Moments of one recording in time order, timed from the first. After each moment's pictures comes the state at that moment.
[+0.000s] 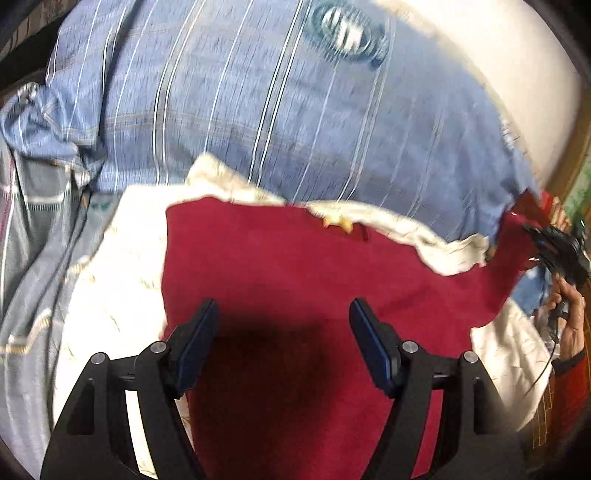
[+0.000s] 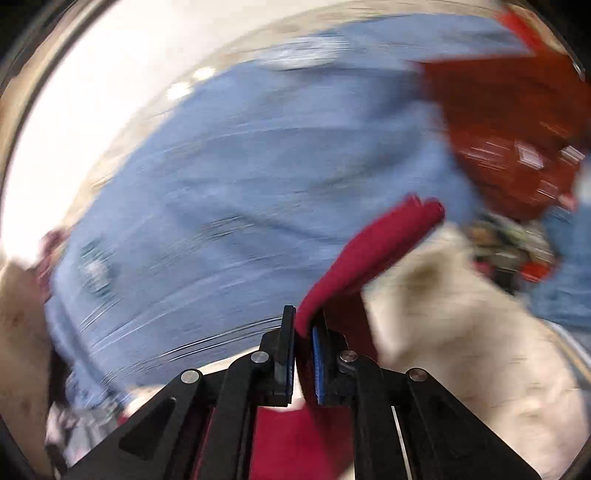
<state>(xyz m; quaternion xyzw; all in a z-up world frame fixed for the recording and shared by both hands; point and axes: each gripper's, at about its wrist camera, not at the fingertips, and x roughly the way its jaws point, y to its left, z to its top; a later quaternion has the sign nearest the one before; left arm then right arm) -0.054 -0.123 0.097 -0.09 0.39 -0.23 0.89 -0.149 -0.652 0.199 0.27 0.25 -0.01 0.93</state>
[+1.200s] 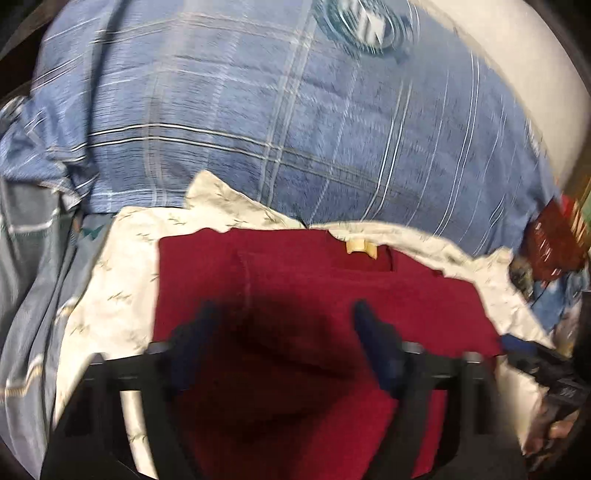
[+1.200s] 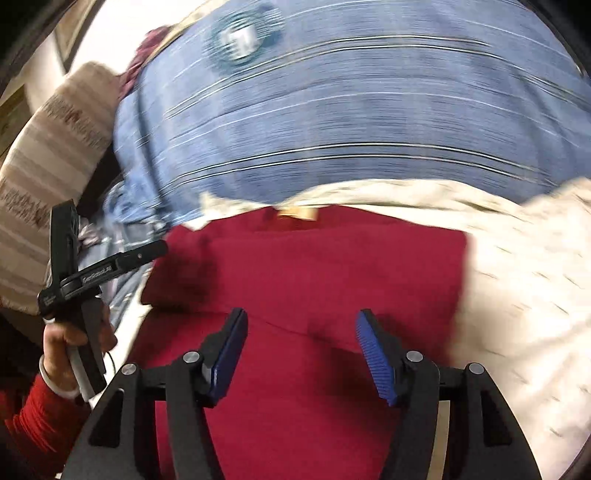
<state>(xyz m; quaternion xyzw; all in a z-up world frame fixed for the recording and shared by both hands) 0.006 -0.166 0.078 -0.06 0.41 -0.19 0.89 -0.160 -0.449 0.106 0.13 0.41 0.15 0.89</state>
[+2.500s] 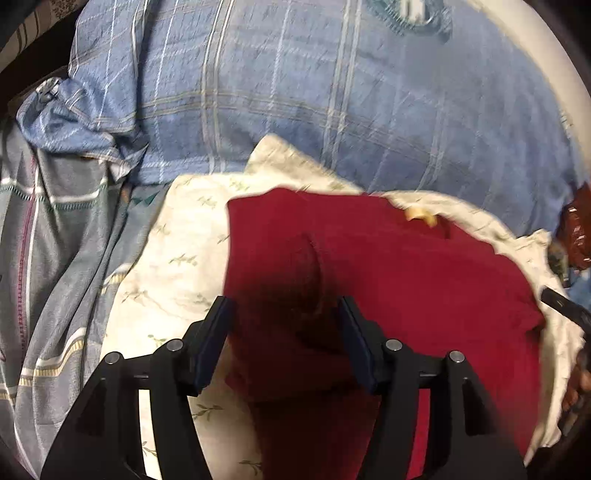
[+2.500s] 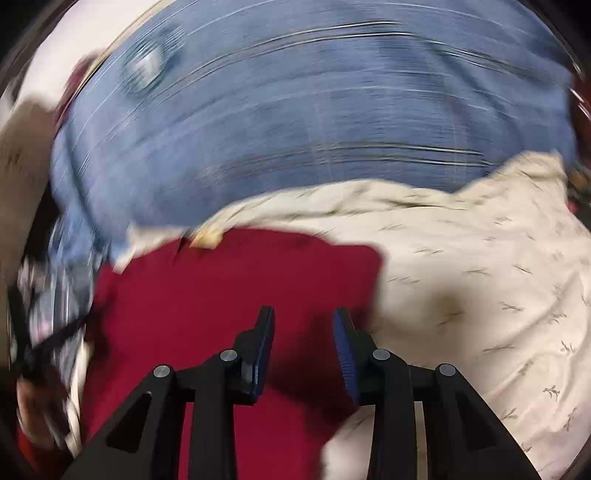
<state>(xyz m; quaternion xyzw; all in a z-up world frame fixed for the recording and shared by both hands) -0.011 -0.122 0.043 -0.04 0.44 -0.11 0.89 -0.131 -0.478 0.088 0.12 0.42 0.07 0.90</state>
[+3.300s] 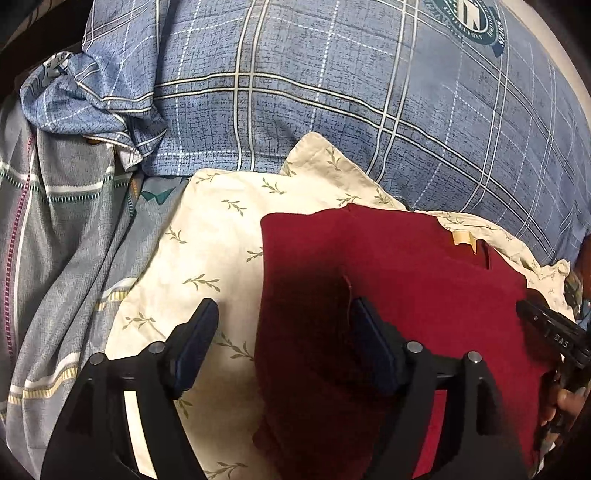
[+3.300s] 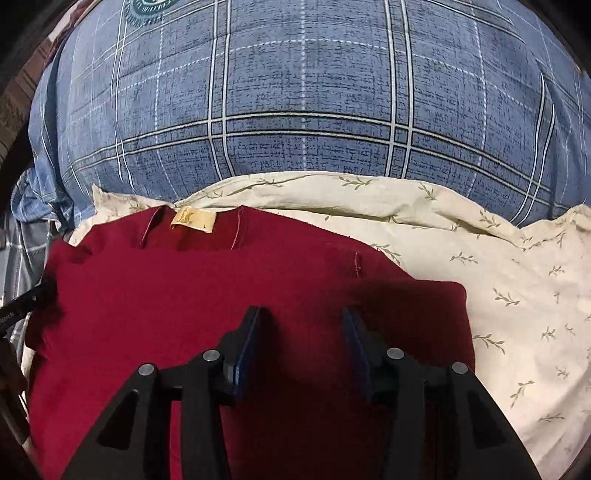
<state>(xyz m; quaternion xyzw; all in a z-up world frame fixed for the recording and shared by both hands) 0.025 -0.106 0.026 -0.07 0.44 -0.08 0.89 -0.051 -0.433 0.052 0.04 0.45 0.04 0.89</state>
